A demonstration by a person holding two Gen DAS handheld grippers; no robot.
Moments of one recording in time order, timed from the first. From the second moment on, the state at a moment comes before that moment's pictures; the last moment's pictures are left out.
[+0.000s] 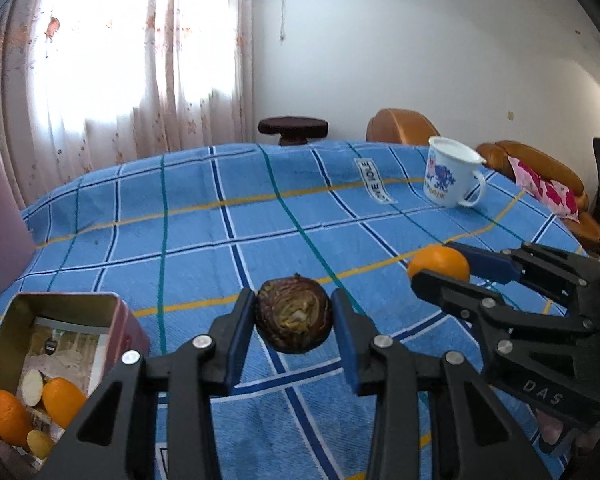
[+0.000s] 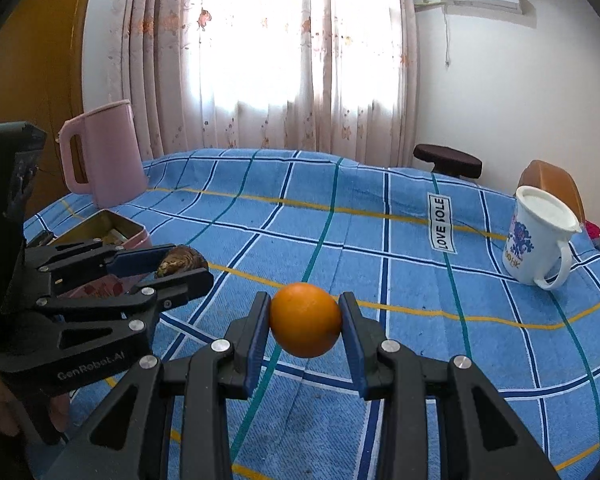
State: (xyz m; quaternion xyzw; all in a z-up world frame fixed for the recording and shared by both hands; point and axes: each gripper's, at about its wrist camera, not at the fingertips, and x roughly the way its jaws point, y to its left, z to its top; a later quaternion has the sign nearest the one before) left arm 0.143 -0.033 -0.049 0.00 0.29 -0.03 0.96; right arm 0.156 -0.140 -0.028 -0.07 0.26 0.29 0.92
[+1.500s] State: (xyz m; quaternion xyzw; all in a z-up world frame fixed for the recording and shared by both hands) left arm 0.082 -0.015 -0.032 -0.01 0.19 0.01 0.98; right arm 0.105 -0.125 -0.013 -0.08 0.17 0.33 0.92
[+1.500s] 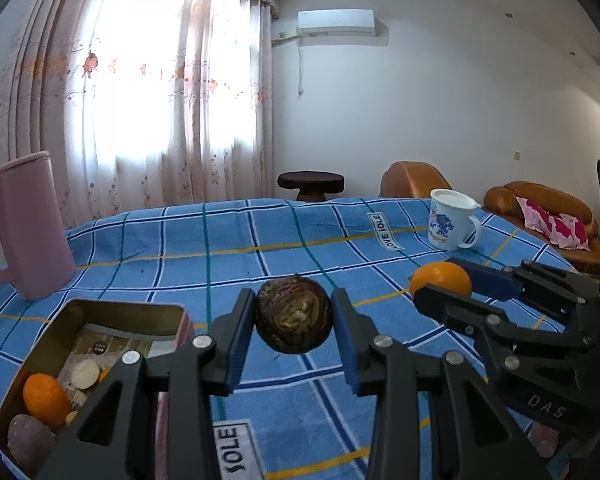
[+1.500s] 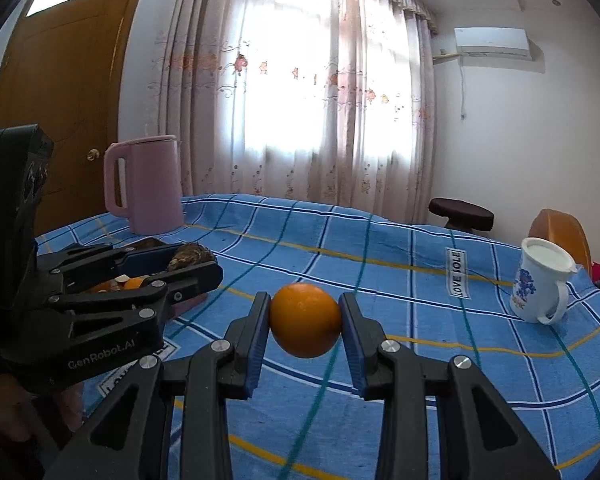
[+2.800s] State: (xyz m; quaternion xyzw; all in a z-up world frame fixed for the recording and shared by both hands) left arm 0.006 0.131 -0.045 -0.10 0.23 0.12 0.96; right arm 0.063 0.052 -0.026 -0.17 0.22 0.47 0.84
